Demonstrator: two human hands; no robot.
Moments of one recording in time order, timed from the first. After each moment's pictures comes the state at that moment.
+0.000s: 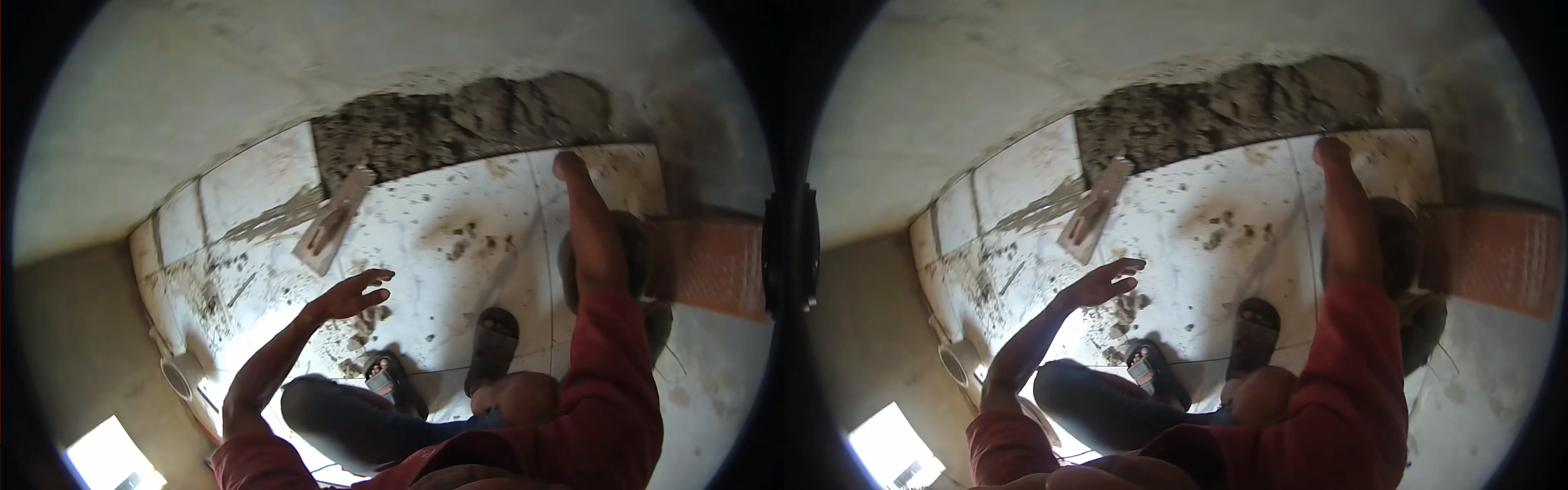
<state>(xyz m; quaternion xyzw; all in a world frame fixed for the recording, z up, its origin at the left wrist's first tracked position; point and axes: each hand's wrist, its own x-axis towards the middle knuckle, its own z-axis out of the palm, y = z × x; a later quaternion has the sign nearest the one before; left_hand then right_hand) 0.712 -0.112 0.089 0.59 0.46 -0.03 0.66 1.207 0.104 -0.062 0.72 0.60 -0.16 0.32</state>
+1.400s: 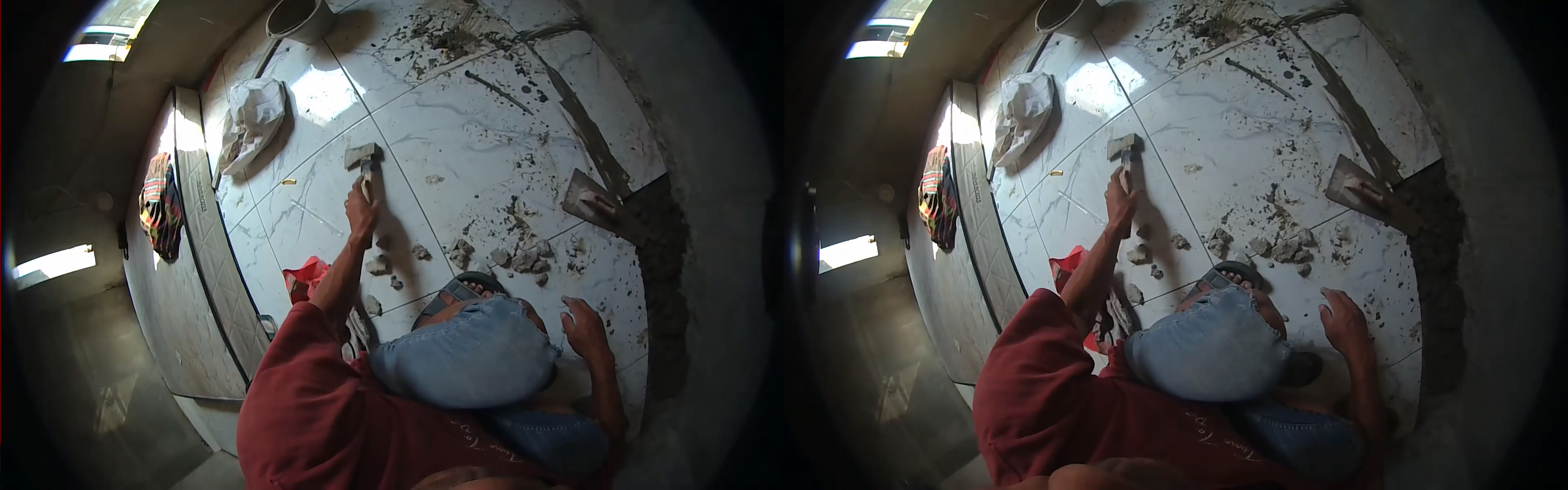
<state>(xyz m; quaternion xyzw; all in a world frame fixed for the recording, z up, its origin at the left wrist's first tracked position) 0.528 -0.558 -0.033 0.02 0.96 0.26 0.01 0.845 -0.155 0.116 0.11 0.90 -0.37 0.19</state>
